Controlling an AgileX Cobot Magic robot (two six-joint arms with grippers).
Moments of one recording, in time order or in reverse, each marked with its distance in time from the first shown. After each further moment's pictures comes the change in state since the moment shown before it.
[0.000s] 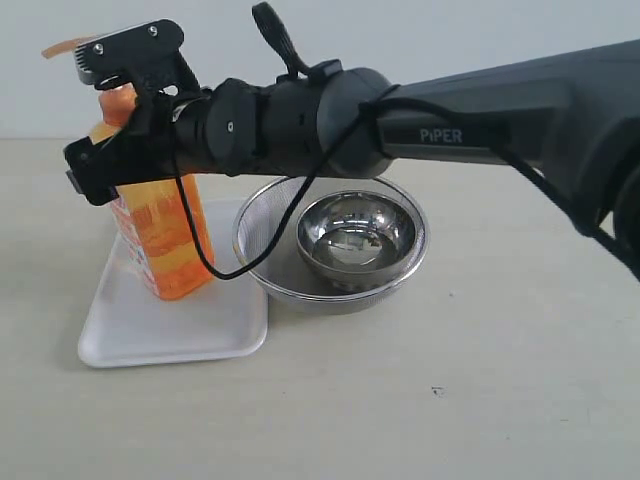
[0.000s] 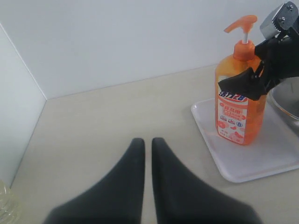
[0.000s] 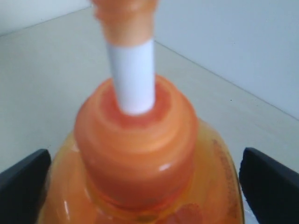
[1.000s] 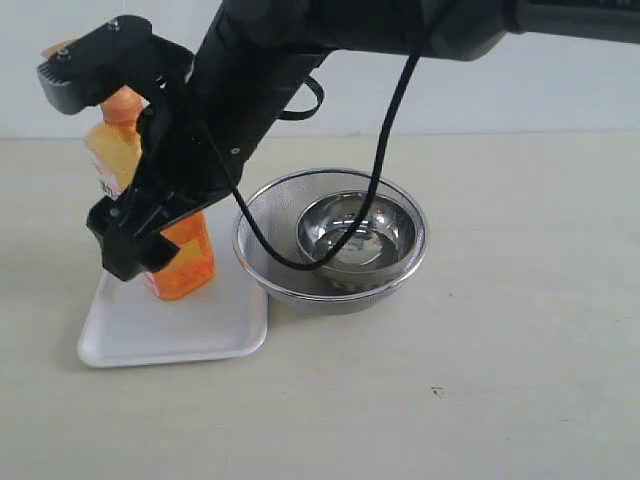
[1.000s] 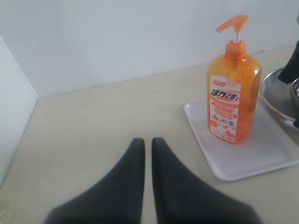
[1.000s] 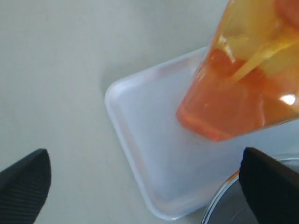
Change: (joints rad) left arm 0.000 0.000 0.000 -0.026 0.000 0.000; right arm -0.002 -0.233 0.000 -0.160 0.816 -0.090
